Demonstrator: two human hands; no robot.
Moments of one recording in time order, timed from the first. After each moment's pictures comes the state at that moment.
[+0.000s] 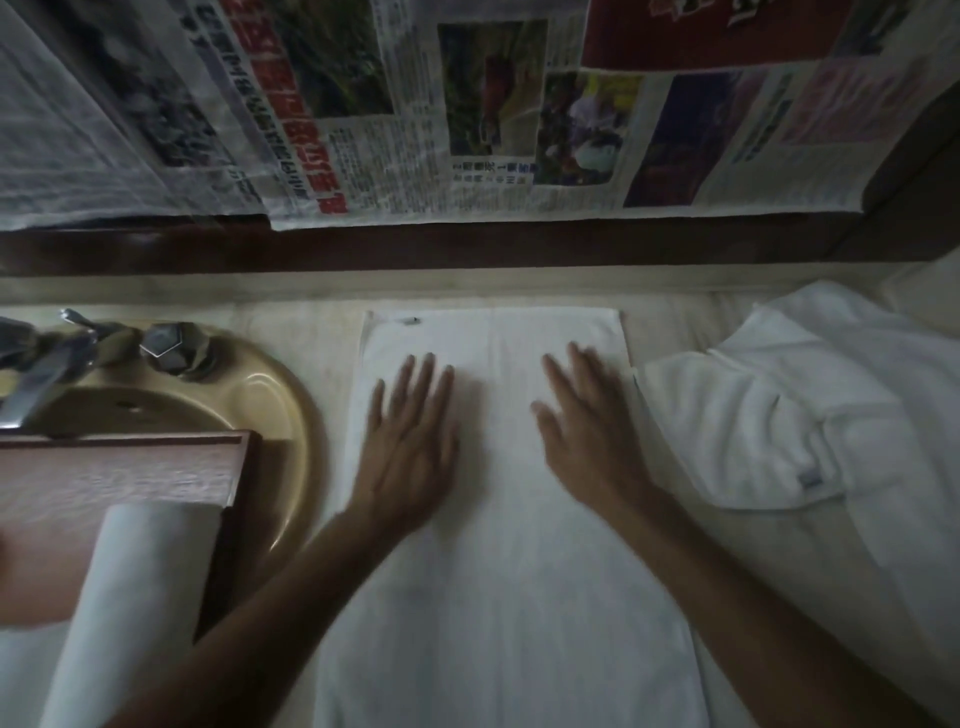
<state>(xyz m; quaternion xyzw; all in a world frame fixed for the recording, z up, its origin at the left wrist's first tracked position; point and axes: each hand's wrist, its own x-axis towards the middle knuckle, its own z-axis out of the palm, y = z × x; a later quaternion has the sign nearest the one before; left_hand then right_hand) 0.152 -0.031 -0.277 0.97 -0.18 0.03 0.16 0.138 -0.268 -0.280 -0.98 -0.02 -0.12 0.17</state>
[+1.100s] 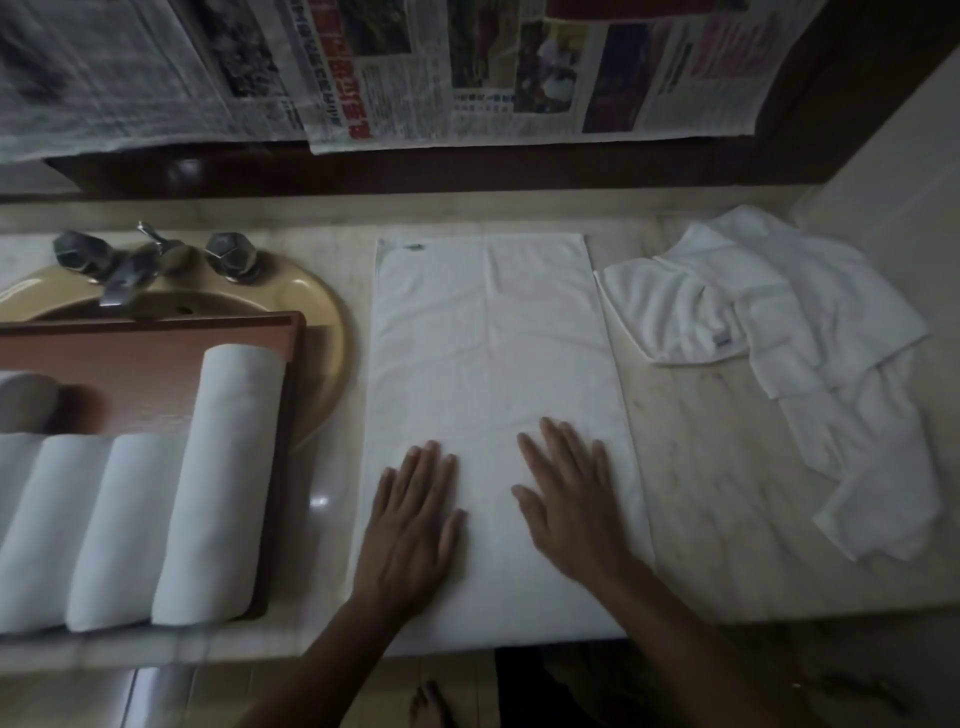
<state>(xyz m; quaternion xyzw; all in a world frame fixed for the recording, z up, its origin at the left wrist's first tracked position) -0.107 0.016 -0.291 0.96 -0.20 -0.03 0.19 -0.114 -0.230 -0.292 -0.99 -0.05 -0.03 0.11</state>
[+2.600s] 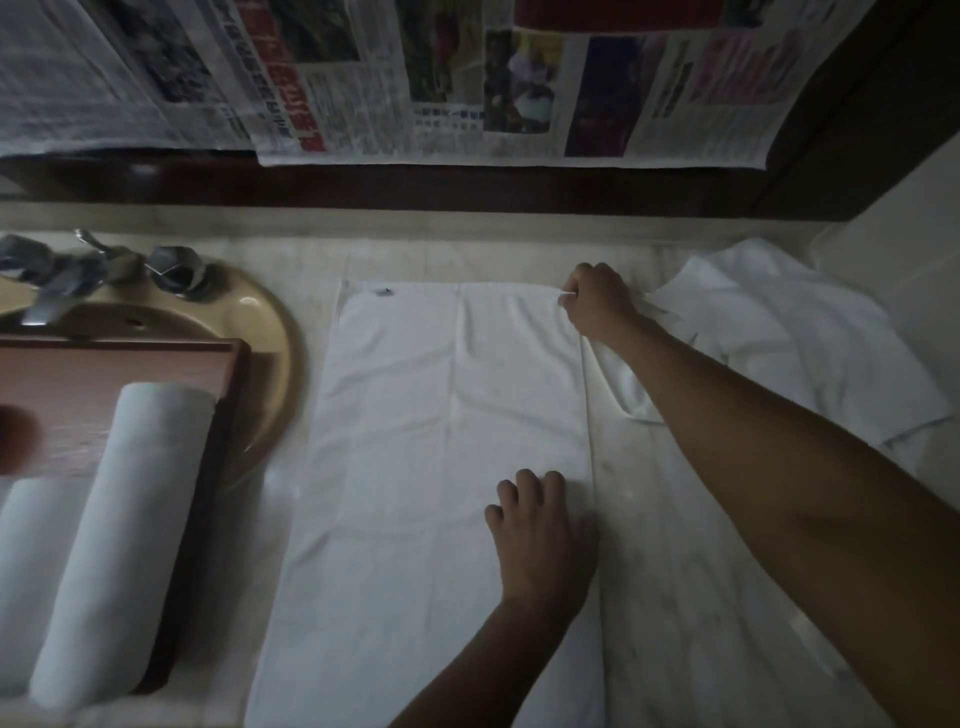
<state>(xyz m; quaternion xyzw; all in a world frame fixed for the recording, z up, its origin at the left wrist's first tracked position) -0.066 -0.224 -0.253 0.98 -0.02 -0.06 0.21 0.211 -0.364 -0.242 -0.97 0.08 0.08 0.20</state>
